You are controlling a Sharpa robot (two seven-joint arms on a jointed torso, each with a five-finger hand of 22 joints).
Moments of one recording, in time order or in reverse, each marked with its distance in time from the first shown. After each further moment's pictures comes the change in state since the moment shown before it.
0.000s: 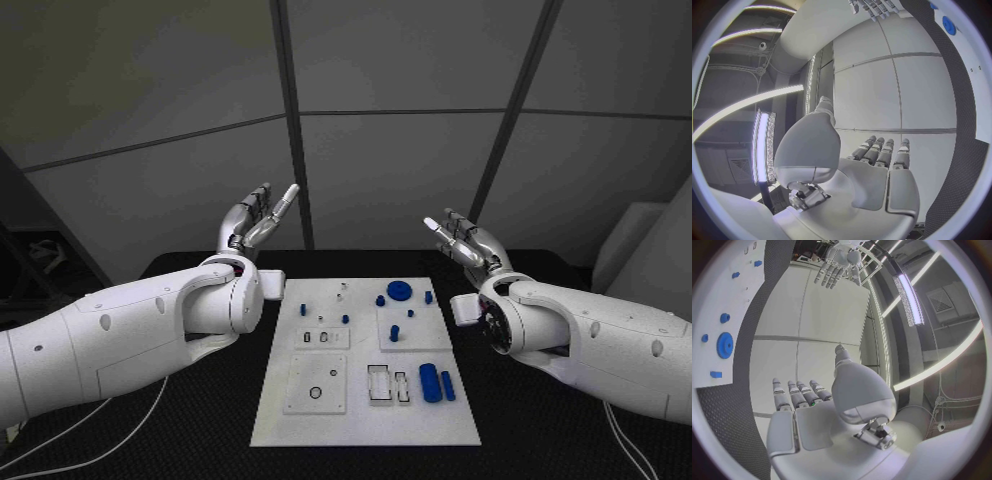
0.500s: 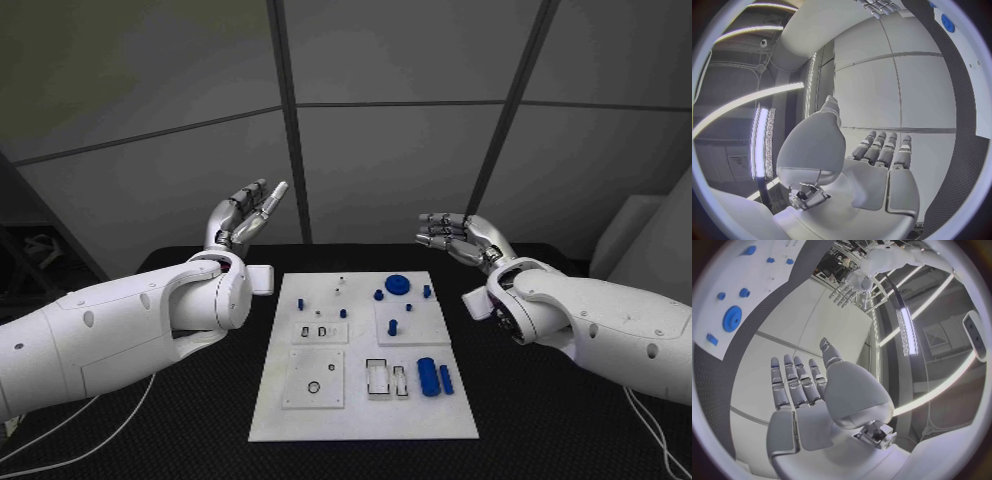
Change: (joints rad) left arm 0.000 -0.036 0.000 0.004 0.020 0.037 0.019; left_hand 0.101 0.034 0.032 0.009 0.000 0.135 0.006 0.029 0.017 0.160 0.074 0.031 0.018 0.176 0.071 0.047 0.025 0.000 0.079 0.045 0.039 0.023; right arm 0.014 -0.003 0.001 -0.085 -0.384 0.071 -0.064; right_hand 0.222 -0.006 0.108 -0.171 -0.026 0.531 0.042 0.126 0.059 0.617 0.016 0.123 0.045 0.609 0.008 0.130 0.047 0.076 0.360 0.005 0.235 0.070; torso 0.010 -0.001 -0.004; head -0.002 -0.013
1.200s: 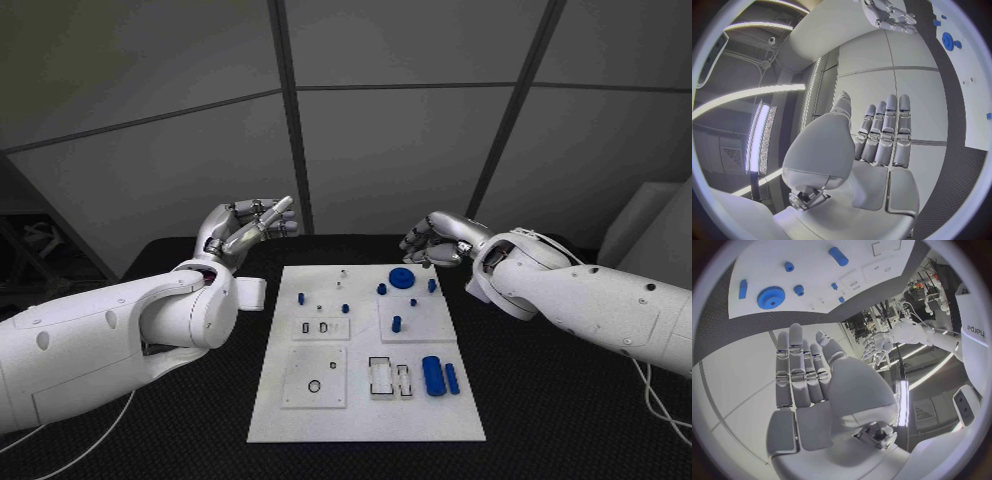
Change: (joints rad) left arm 0.007 -0.119 0.000 0.166 -0.040 0.083 -0.006; left_hand 0.156 0.071 -0.016 -0.123 0.000 0.619 0.065 0.125 0.037 0.742 -0.040 0.135 0.039 0.793 -0.089 0.196 0.119 -0.022 0.748 -0.074 0.370 0.154; right arm 0.091 0.081 0.002 -0.077 -0.798 0.140 -0.248; right_hand -0.040 -0.074 0.132 -0.174 0.073 0.389 0.000 -0.013 -0.003 0.448 -0.101 -0.053 0.004 0.672 -0.153 0.167 0.124 0.025 0.429 -0.147 0.381 0.168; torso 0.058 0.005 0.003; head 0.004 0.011
